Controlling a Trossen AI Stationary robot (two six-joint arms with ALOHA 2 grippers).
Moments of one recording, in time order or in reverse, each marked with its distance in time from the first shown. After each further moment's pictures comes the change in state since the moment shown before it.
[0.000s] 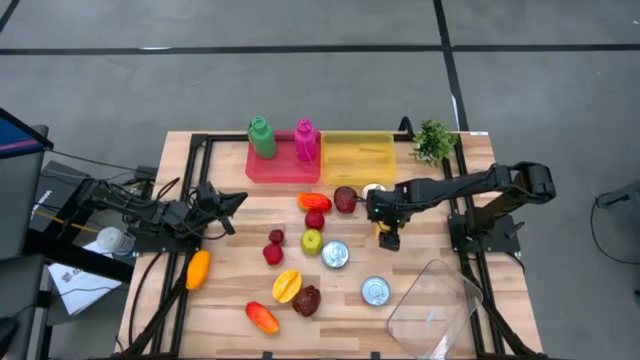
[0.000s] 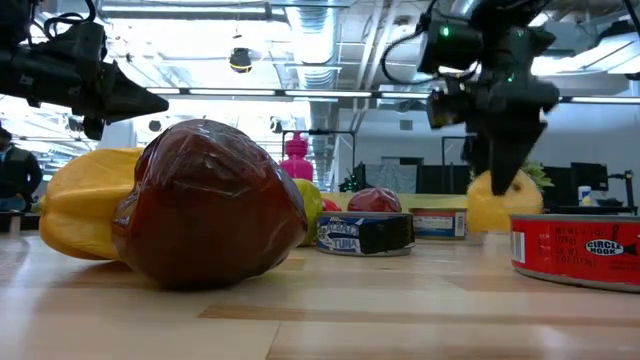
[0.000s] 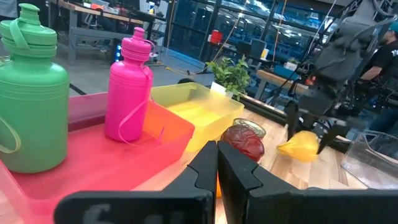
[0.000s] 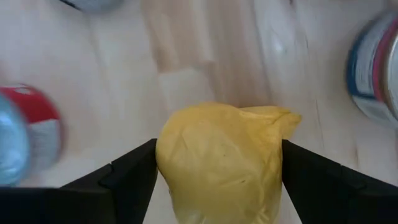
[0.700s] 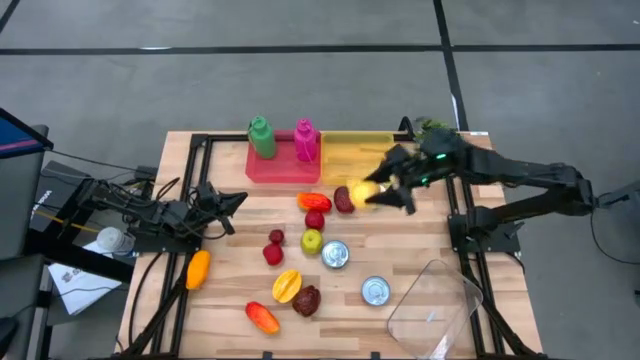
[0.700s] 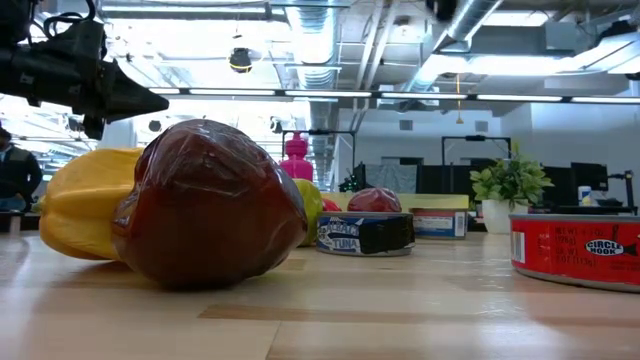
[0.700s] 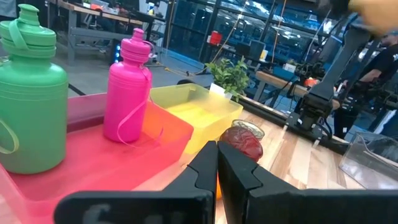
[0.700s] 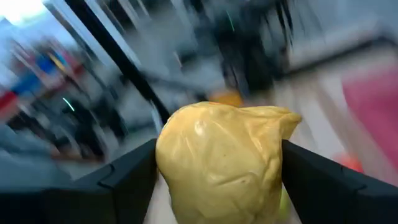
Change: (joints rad) left arm 0.000 0.000 0.000 0.009 0.000 0.000; right arm -0.117 -0.424 0.200 0.501 -0.275 0.198
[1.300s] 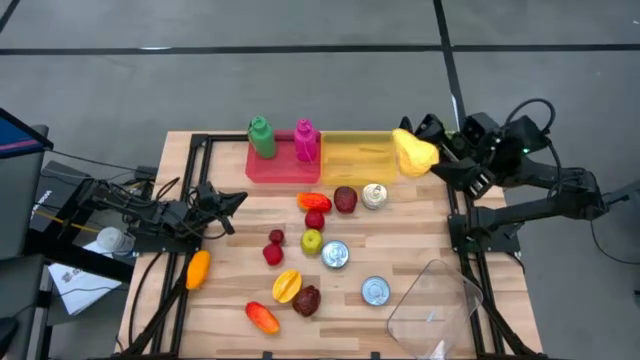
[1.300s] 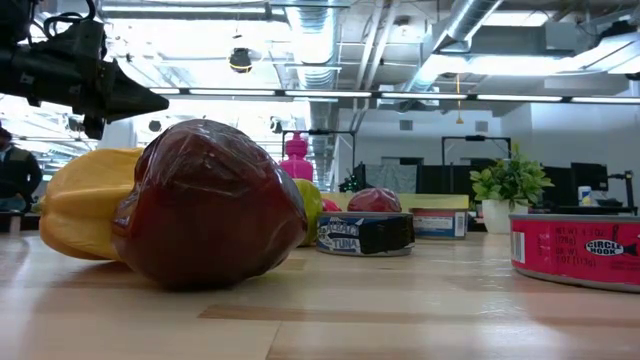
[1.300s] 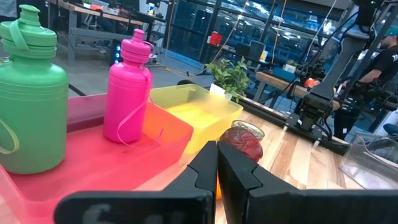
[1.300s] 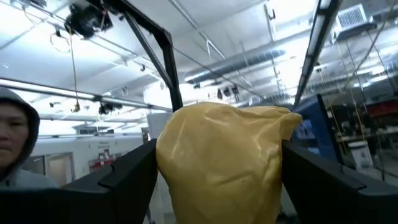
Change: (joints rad) left arm 0.000 0.000 0.000 0.002 0.000 0.000; right arm 0.037 -0.137 0.000 0.661 0.002 0.074
